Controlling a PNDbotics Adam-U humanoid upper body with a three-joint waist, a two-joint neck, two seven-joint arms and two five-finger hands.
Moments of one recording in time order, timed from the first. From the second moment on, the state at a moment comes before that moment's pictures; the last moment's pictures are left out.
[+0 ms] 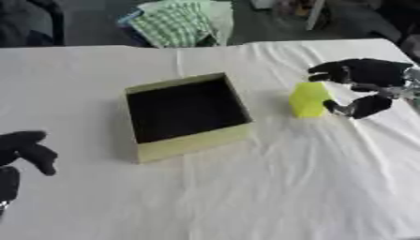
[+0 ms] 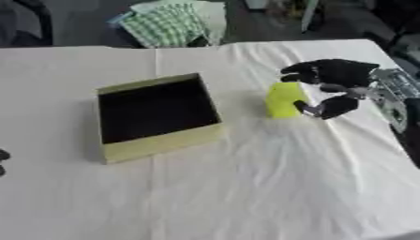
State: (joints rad) left arm -0.20 0.30 -0.15 -1.98 -0.13 -0.37 -0.18; right arm -0.67 -0.87 0.12 -1.00 0.96 -0.84 0.09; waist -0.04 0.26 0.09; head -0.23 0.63
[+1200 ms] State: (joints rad) left arm -0.20 0.30 -0.16 -1.98 -0.13 -0.38 -0.18; right arm -0.70 -0.84 0.09 -0.92 1.02 -0.83 0.07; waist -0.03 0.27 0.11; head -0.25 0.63
